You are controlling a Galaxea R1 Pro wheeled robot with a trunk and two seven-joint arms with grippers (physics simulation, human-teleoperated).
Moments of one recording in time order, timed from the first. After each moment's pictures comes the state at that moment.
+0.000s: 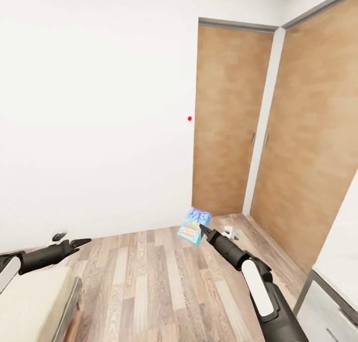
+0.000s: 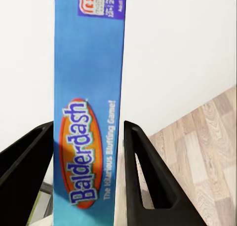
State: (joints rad) left arm -0.60 0.54 0.01 -0.66 0.62 0.68 -0.83; right arm -0.38 0.10 -0.04 -1.22 -0.70 0.48 0.24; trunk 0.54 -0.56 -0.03
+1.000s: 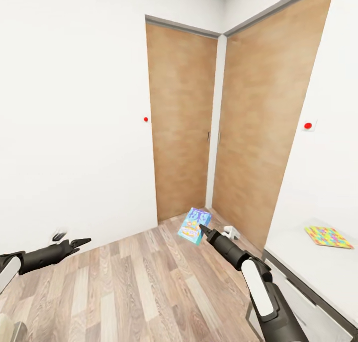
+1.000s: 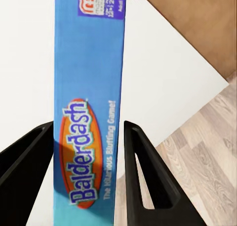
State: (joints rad) left arm -0.60 0.54 0.01 -0.66 0.62 0.68 -0.84; right arm -0.38 0.10 -0.04 -1.22 -0.70 0.48 0.24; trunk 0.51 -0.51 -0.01
